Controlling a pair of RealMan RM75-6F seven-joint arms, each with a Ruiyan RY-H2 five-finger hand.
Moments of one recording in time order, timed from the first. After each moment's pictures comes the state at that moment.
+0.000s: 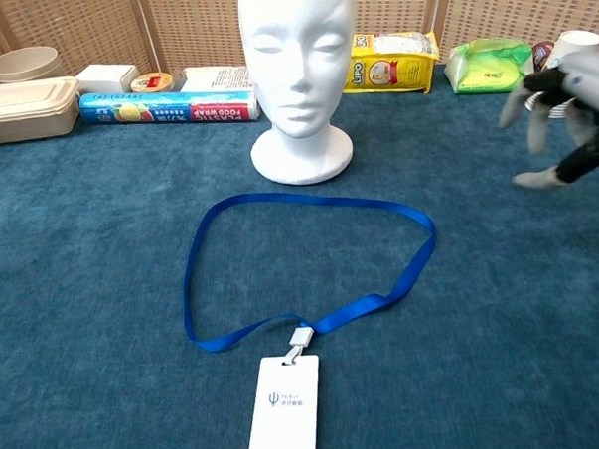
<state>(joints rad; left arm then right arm) -0.17 -1.12 -0.09 -1.64 1.52 1.43 0.17 0.40 -1.56 0.26 -1.74 -1.14 1.30 -0.65</state>
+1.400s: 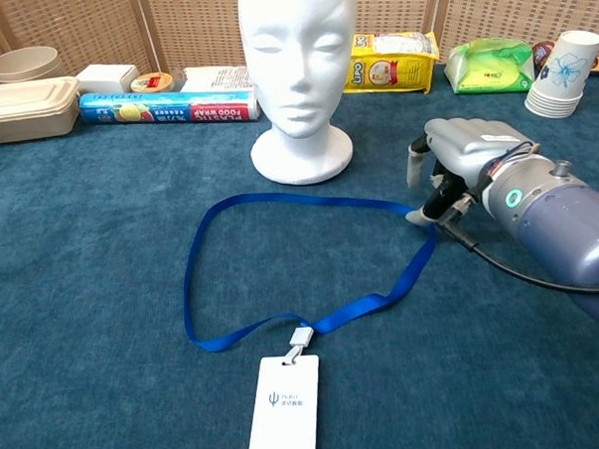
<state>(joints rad) -0.27 -1.14 -0.08 -1.59 1.48 1.33 0.14 0.67 -1.91 0.35 -1.45 -0.77 1.27 -0.86</state>
